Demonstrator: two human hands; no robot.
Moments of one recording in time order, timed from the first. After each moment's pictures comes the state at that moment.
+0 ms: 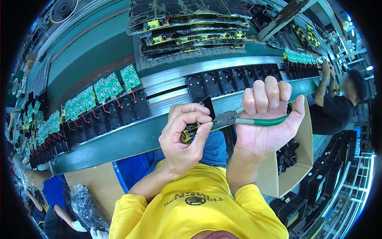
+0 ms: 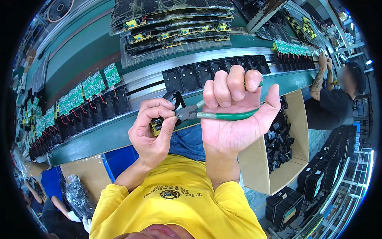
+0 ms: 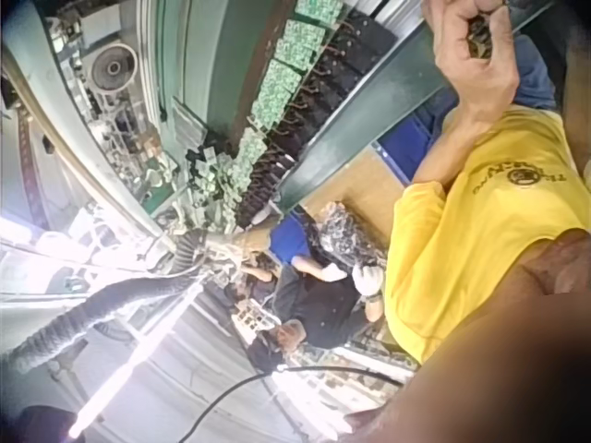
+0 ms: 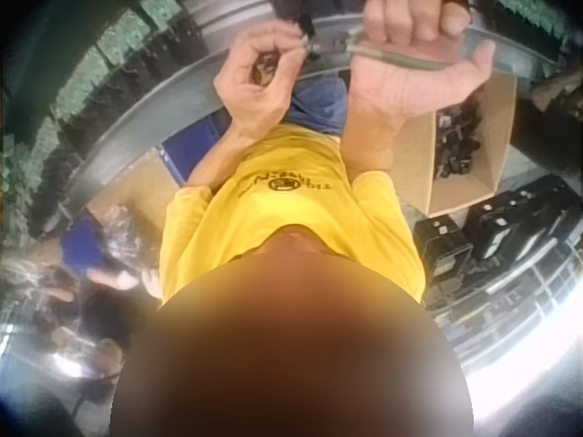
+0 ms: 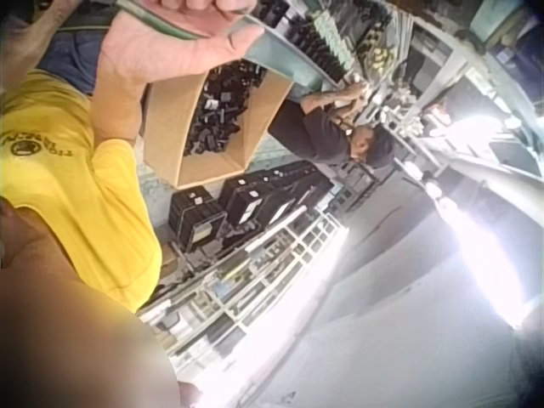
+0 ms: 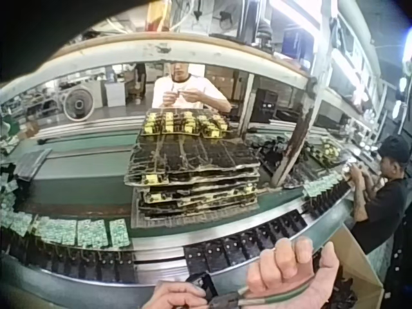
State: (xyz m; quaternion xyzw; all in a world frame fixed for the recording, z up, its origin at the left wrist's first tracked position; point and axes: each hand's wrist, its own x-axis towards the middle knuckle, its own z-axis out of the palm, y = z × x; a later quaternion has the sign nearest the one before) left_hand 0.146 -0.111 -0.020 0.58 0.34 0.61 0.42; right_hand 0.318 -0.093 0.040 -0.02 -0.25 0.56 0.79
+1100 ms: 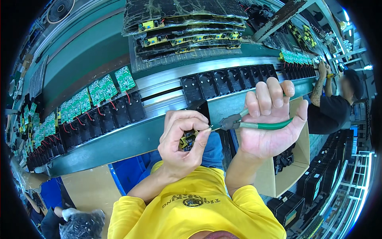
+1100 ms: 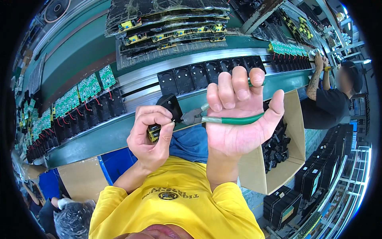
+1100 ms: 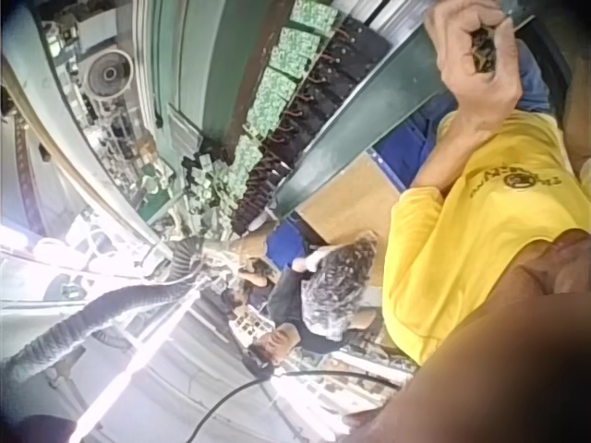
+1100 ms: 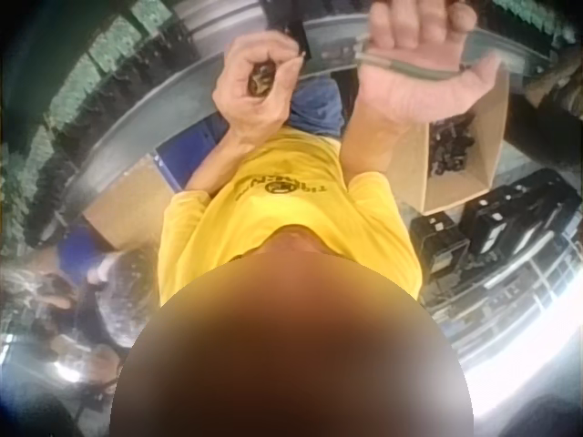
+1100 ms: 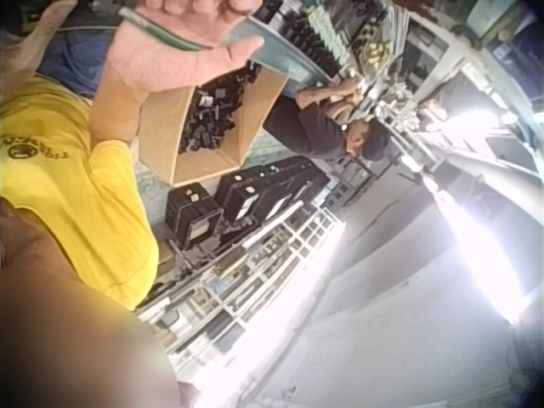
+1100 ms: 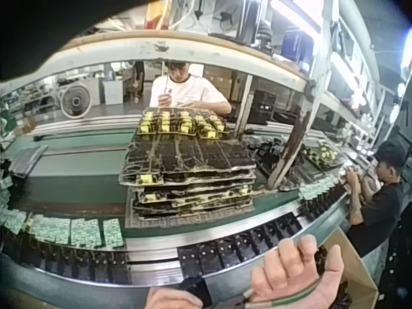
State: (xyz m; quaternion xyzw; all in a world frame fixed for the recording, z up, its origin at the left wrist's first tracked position) left_hand 0.150 -0.114 -0.019 0.59 0.33 0.62 0.40; right_hand 0.322 -0.097 0.055 -0.07 -0.21 0.54 0.81
